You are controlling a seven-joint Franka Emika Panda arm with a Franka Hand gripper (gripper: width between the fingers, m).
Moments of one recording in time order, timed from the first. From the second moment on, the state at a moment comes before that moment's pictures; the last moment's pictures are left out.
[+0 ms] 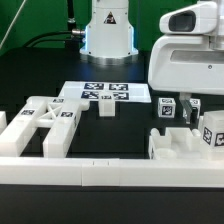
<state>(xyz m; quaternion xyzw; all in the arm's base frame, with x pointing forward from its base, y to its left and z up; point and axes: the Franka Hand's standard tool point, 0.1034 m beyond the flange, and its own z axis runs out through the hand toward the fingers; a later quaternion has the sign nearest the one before) 0.649 0.126 0.074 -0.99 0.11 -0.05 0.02</state>
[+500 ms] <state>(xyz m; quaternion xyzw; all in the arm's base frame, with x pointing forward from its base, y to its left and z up) 0.651 0.122 0.075 -1.00 -0.04 -0.06 0.00</state>
